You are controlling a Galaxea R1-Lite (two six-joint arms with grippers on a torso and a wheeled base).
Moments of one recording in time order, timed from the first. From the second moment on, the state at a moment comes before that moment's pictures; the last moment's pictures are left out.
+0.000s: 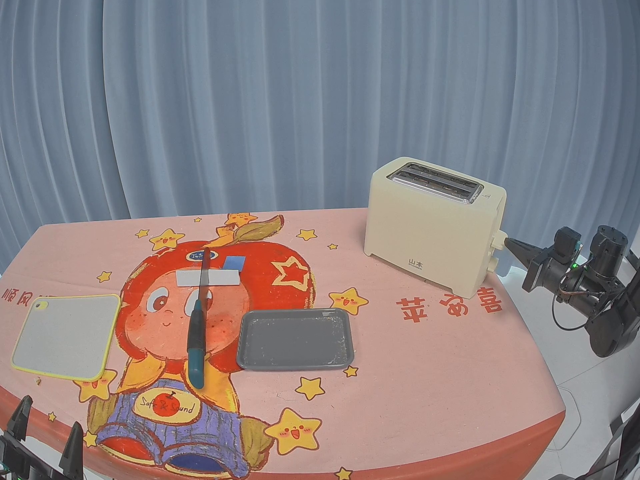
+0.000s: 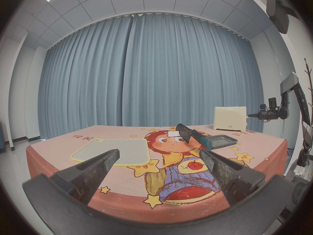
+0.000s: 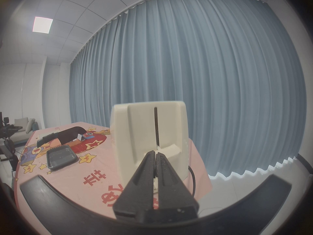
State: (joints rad) left arm -0.01 0.02 -0.02 0.00 0.00 0.00; right arm -0.01 1.95 -0.48 -1.36 0.48 0.01
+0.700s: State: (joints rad) left arm -0.01 0.02 -0.02 0.00 0.00 0.00; right arm -0.01 1.91 -0.48 -1.37 0.42 0.02
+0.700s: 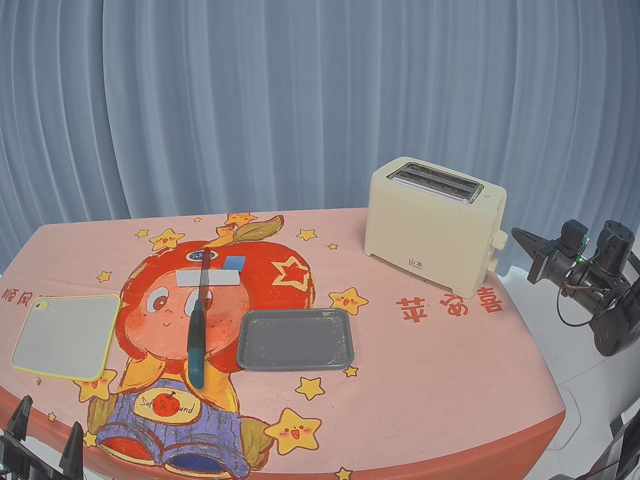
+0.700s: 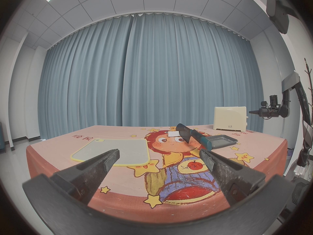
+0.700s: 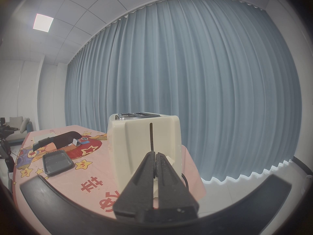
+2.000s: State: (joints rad) left arm -0.01 0.02 -0.02 0.00 0.00 0.00; right arm 0.00 1.89 -0.47 -1.37 0.42 0.01
